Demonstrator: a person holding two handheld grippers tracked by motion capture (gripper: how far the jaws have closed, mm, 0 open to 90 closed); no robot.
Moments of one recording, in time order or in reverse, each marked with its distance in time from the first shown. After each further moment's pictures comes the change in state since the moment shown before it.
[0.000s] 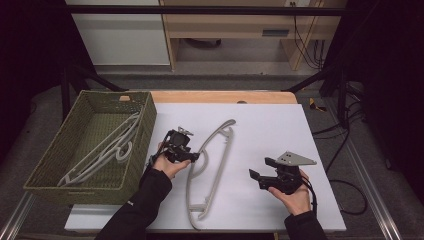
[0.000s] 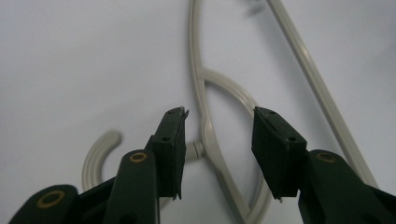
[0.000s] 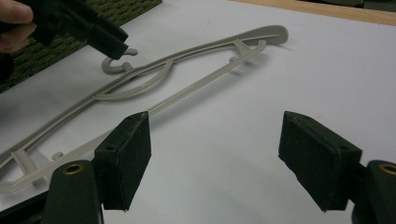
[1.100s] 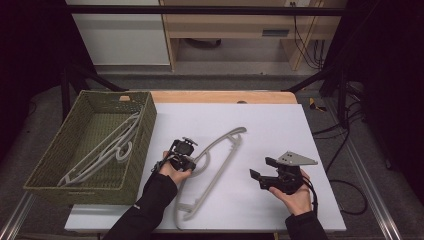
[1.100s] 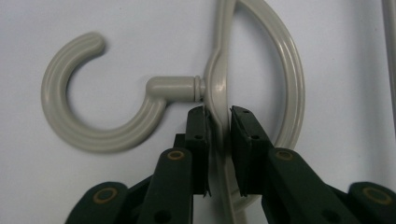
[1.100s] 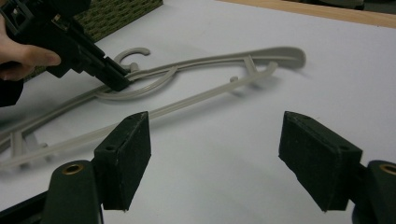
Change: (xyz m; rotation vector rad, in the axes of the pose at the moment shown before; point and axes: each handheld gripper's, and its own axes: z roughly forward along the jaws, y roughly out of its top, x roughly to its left) left arm -0.003 -0.013 0.026 0.166 0.029 0.010; right arm 0.000 0.001 -0.002 0.001 0.002 -0.003
